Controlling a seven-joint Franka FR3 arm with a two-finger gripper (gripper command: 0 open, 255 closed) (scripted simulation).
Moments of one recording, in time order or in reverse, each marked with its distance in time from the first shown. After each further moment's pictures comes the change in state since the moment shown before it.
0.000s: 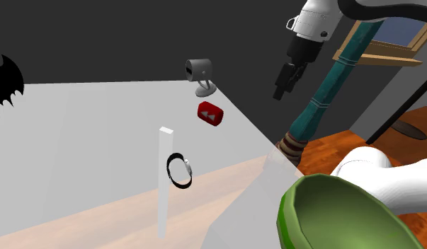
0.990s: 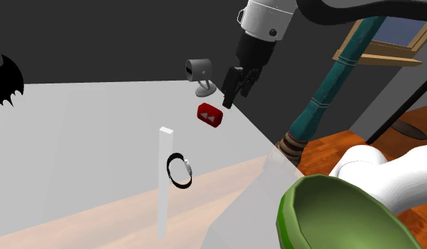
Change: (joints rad) arm 0.095 0.215 0.258 0.120 0.125 0.174 0.209
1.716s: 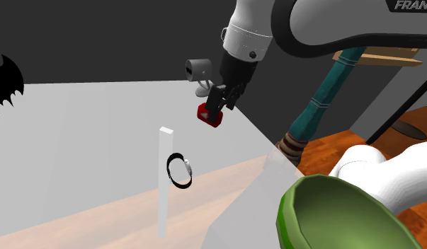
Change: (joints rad) arm 0.015 0.052 0.059 -0.059 0.015 0.129 0.039
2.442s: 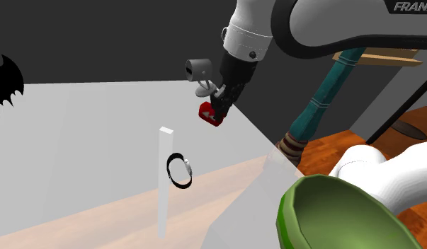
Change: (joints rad) arm -0.001 -0.002 -0.001 -0.002 -0.009 0.007 0.000
